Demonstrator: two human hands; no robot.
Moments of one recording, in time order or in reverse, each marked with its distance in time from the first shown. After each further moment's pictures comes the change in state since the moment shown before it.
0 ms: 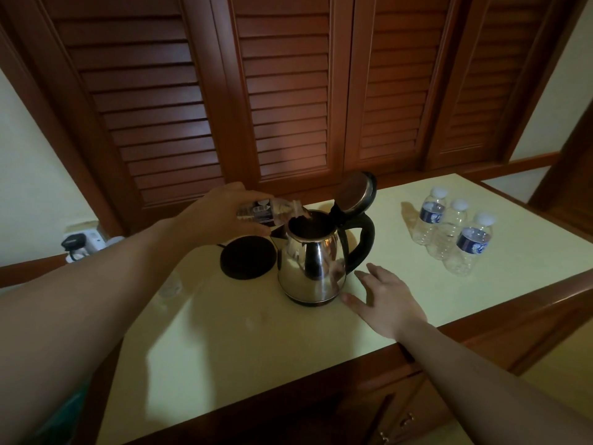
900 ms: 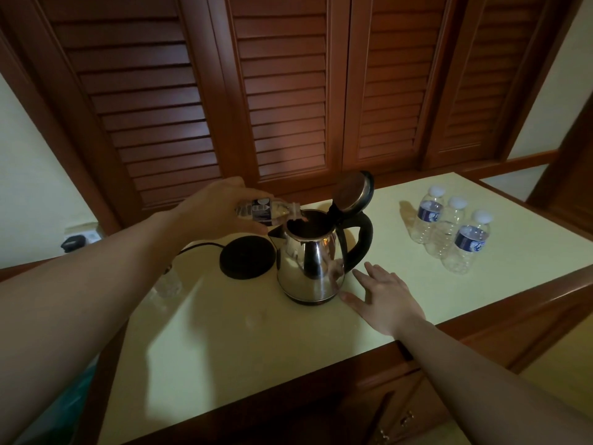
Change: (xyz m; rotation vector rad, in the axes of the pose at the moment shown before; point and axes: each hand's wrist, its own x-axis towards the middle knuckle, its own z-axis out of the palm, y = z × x) left_hand 0.003 0.008 -0.016 0.072 -0.062 0.015; right_hand 0.004 0.003 0.004 -0.084 -0.056 -0.011
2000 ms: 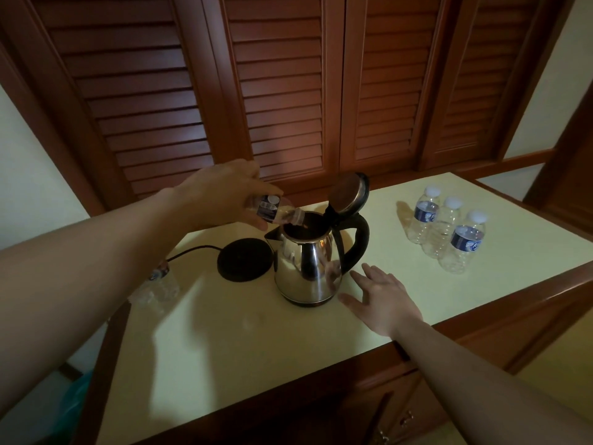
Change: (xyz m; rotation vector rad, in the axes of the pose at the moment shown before) left_hand 0.020 0.033 -0.033 0.441 -0.065 0.124; right_hand -0.002 0.000 -0.001 0.017 0.018 -0.004
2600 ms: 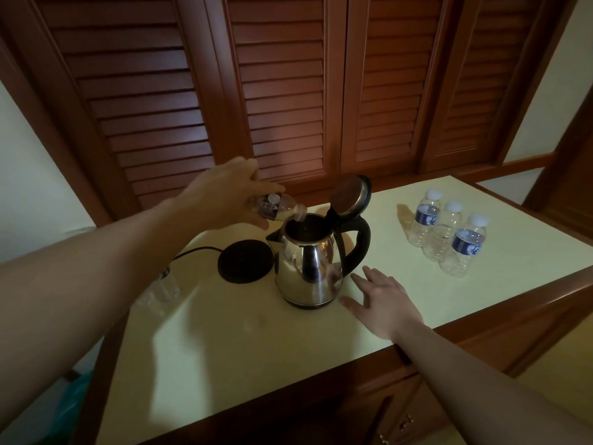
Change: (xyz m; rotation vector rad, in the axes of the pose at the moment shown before) left_hand -0.004 0.005 0.006 0.080 0.071 -0.058; right_hand -0.001 -0.001 -0.002 -0.003 -0.029 0.010
